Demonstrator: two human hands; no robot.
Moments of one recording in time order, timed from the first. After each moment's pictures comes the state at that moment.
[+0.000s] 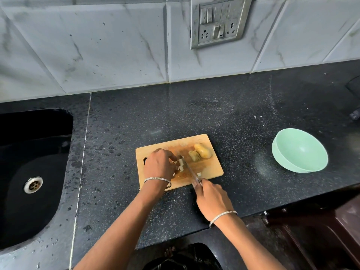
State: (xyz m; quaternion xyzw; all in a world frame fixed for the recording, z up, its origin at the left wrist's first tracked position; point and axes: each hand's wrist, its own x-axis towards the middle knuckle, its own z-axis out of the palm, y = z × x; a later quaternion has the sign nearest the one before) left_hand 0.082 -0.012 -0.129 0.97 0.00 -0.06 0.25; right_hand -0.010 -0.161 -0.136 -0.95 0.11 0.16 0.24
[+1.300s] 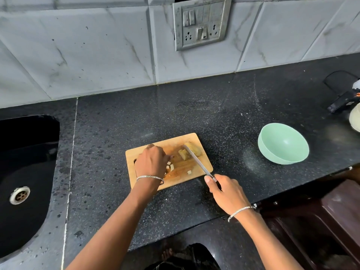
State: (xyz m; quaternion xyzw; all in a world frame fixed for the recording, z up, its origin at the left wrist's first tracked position) left_hand 0.092 -0.017 -0.135 0.98 -0.04 0.01 0.20; right_hand -0.022 -0.230 -0.150 -0.95 0.12 0.09 0.28
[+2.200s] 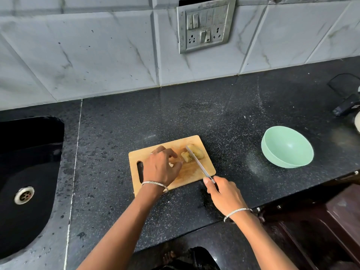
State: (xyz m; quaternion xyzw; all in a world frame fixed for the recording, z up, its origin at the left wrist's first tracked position) left_hand 0.081 -0.024 -0.137 0.96 -0.09 0.02 0.26; right_hand -0.014 -0.220 -0.159 -0.94 0.15 0.11 0.30
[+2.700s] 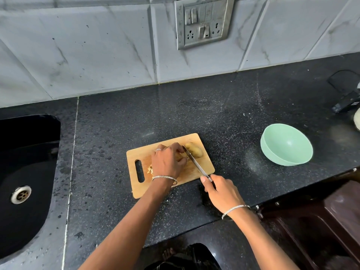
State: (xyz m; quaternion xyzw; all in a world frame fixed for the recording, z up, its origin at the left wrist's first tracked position) left_hand 0.094 -0.052 -0.152 0.96 -0.06 0.01 0.27; right_hand -0.011 -0.217 -0.158 -0.94 0.13 0.12 0.28
